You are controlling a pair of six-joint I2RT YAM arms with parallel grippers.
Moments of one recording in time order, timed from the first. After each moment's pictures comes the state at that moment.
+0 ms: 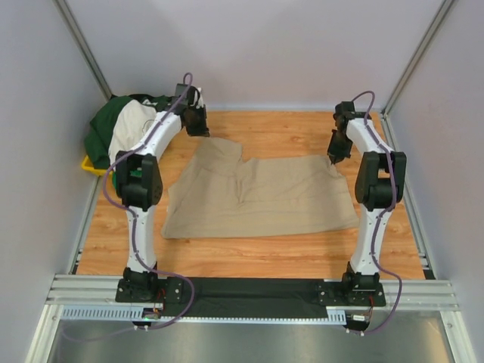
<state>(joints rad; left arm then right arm) -0.21 2.25 2.04 -0.69 0.19 -0.30 -0.01 2.23 1.89 -0.94 0.11 0.35</state>
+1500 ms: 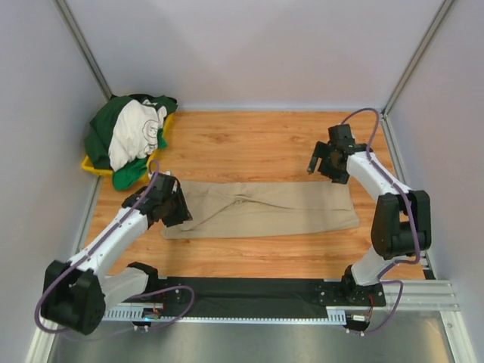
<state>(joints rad) -0.32 1.00 0.69 -0.69 0.04 -0.63 0.10 1.60 1.19 -0.64 0.08 0.48</state>
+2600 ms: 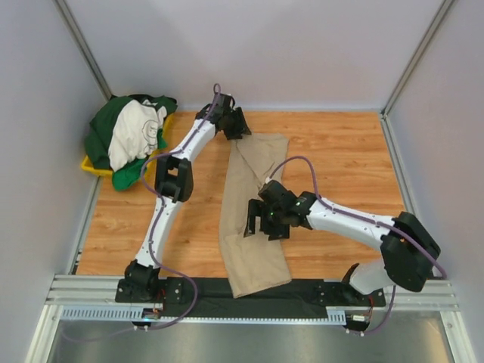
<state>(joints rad) -0.36 2.66 2.47 -0.62 0.26 -0.66 0.86 1.46 0.86 -0.48 -0.14 0.93</state>
